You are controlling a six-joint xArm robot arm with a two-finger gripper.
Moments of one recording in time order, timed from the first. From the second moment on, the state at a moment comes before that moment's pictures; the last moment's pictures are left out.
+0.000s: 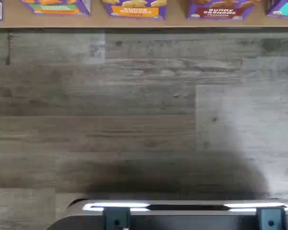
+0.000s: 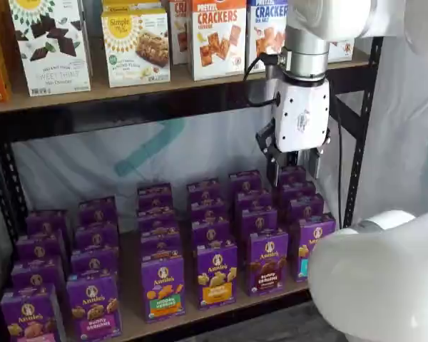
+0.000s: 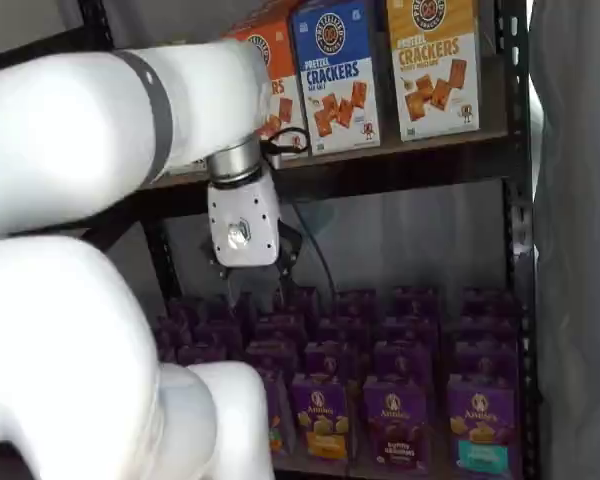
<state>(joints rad) 0.13 -0.91 -0.52 0.03 1.43 0.14</state>
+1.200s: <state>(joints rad) 0.13 -0.79 -0.35 -0.04 1.09 0.17</state>
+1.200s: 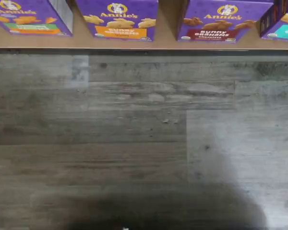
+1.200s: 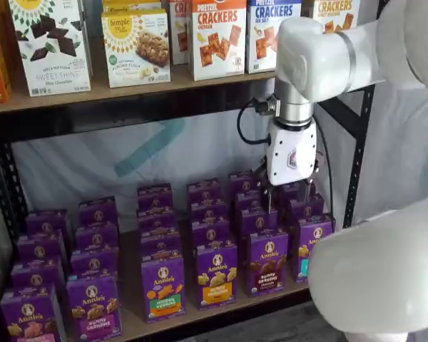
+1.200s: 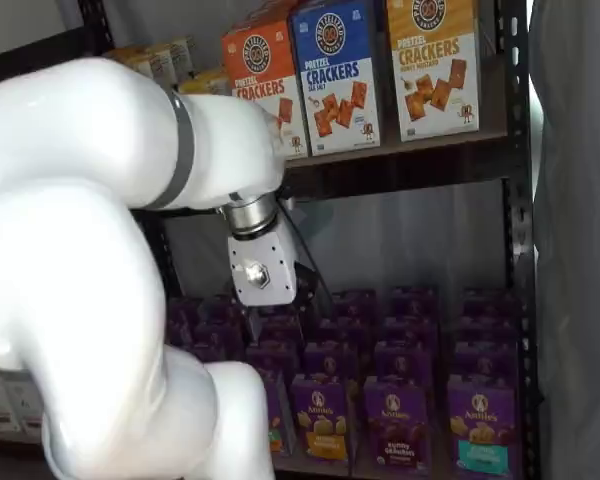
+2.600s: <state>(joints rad) -0.06 0.02 -0.43 -0.33 0.36 0.26</state>
